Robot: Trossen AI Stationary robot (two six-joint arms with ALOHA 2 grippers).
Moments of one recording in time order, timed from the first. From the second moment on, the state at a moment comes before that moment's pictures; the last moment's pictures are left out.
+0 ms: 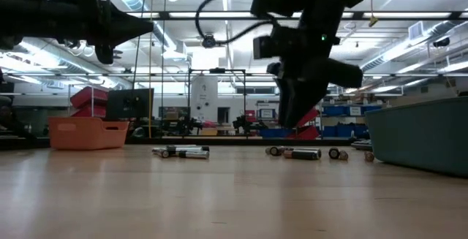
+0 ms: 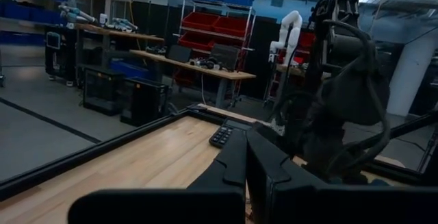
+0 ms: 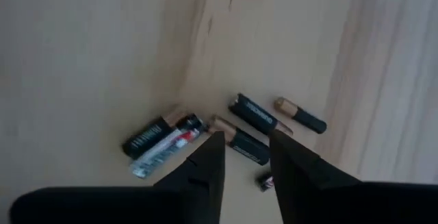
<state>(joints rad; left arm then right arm) -0.20 0.77 0.09 0.84 -0.58 -0.14 0.08 1.84 1.23 -0.67 0.22 -0.20</state>
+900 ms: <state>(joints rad) -0.20 0.77 0.09 0.82 -0.57 -0.14 0.06 1.85 1.19 -0.64 0.22 -0.39</state>
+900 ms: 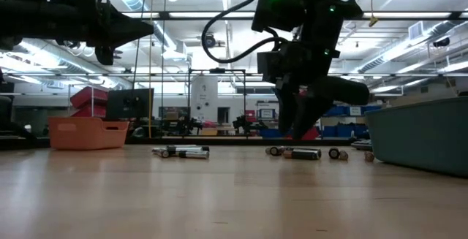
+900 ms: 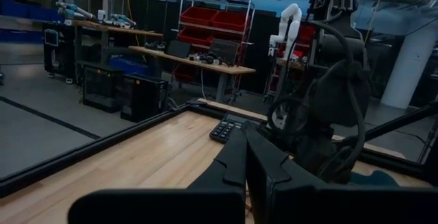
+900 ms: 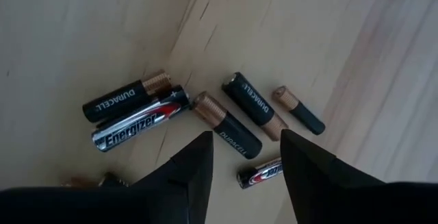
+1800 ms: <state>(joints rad) -0.20 0.77 0.09 0.82 -0.57 -0.14 0.06 1.85 1.19 -0.59 0.19 -0.39</state>
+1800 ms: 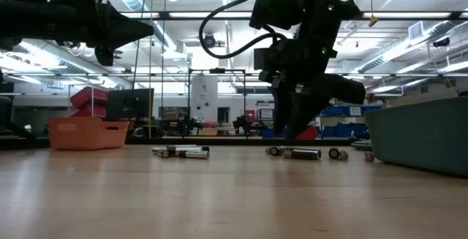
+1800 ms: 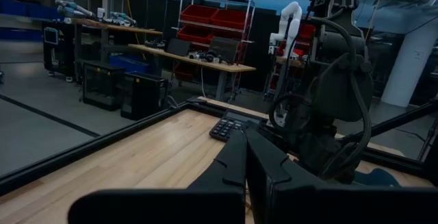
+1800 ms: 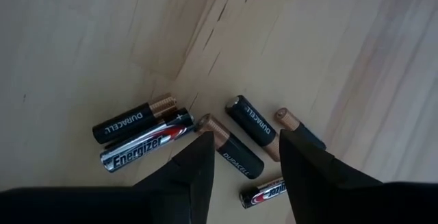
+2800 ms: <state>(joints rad) -0.20 0.77 0.09 0.82 -0.54 -0.14 0.02 1.85 1.19 -0.52 0.17 -0.20</state>
